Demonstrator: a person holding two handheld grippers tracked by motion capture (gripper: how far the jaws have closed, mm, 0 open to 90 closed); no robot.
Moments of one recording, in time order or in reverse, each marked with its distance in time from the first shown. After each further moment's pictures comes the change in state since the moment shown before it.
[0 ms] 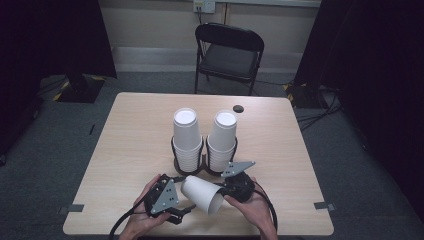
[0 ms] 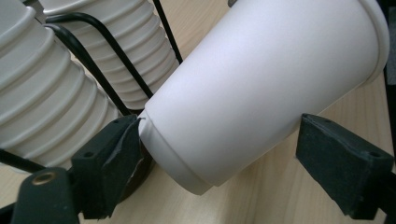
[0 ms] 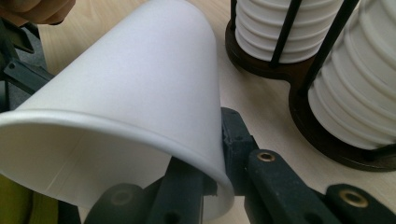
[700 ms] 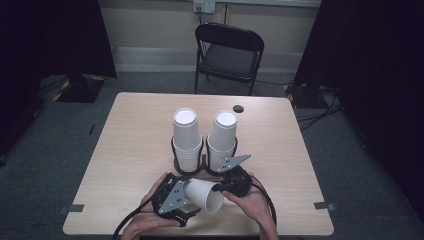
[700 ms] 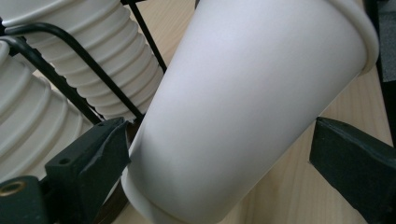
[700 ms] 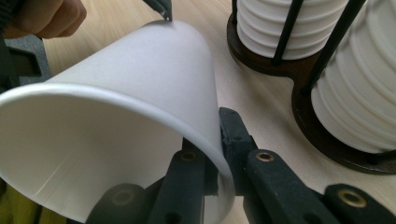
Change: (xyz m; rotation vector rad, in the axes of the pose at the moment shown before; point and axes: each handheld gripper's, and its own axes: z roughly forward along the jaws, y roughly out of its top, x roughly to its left) left arm -0.003 0.004 0.017 -0.013 -0.049 0.037; right arm -0.007 0.013 0.004 0.067 0.032 0.022
